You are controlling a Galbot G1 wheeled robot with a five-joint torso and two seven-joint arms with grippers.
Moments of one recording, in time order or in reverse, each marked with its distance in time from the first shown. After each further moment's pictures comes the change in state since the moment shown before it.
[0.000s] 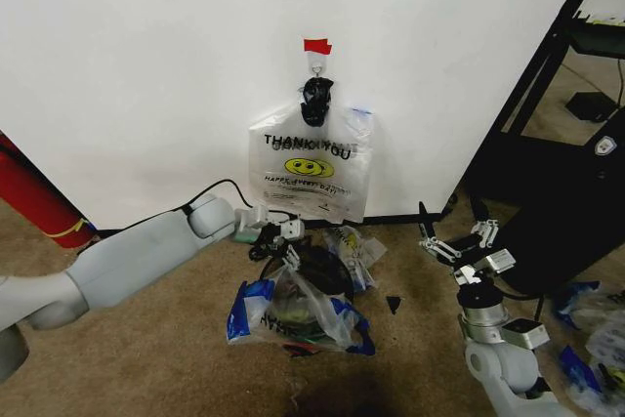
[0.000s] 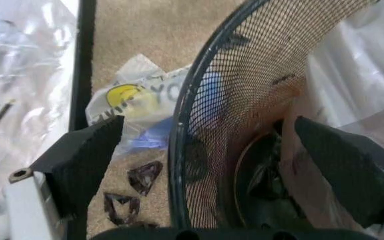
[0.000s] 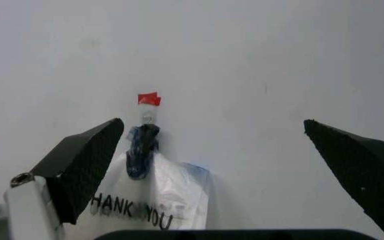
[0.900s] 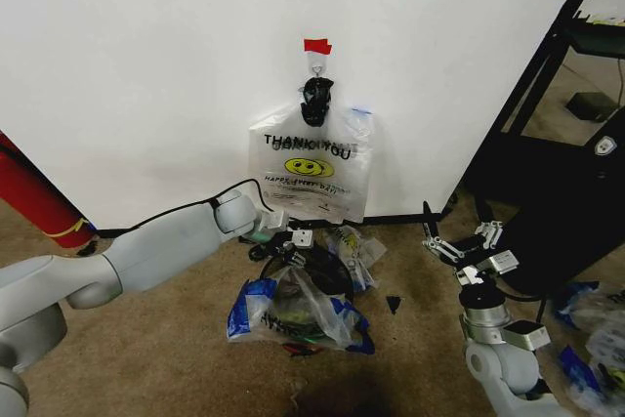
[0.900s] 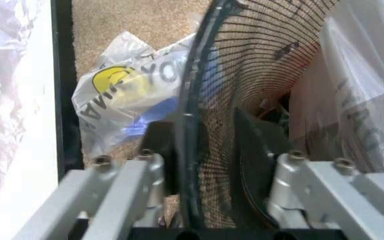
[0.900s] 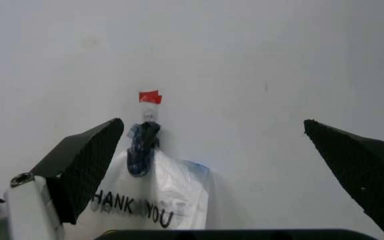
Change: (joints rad) left arm -0.012 -0.071 -0.006 0.067 0.110 0.036 0.058; right arm -0.013 0.013 0.003 0.000 -0.020 0.011 -0.002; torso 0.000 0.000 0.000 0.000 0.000
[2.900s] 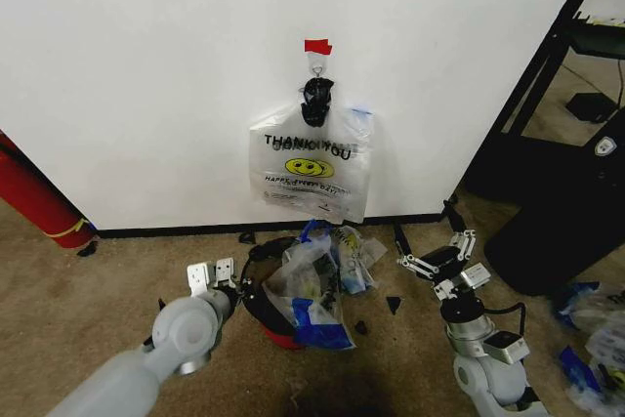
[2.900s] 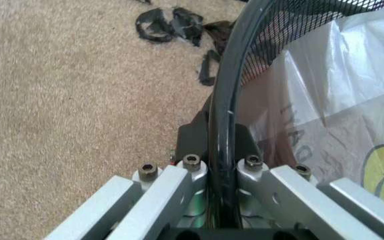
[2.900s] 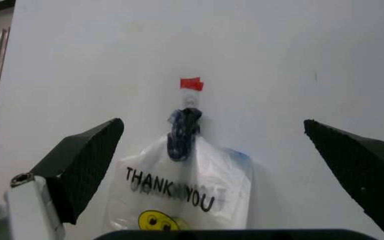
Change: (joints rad) left arm 1.051 0.105 -0.861 -0.756 -1.026 0.387 -1.568; right arm -0.021 -0.004 -0.063 0.003 -0.093 0.014 -0.021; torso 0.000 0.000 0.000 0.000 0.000
